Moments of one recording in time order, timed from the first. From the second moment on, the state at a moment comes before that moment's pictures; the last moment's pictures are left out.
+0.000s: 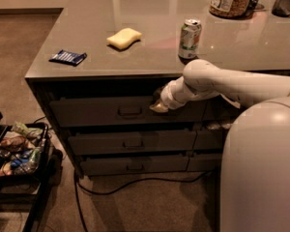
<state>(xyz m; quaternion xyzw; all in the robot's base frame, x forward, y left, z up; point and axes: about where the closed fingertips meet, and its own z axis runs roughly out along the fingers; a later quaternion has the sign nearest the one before) 0.705 -0.051 0.650 -0.61 0.71 0.08 0.33</state>
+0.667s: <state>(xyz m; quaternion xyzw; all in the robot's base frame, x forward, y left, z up) 0.712 -0.053 0.654 -0.61 0.71 0.08 0.34</state>
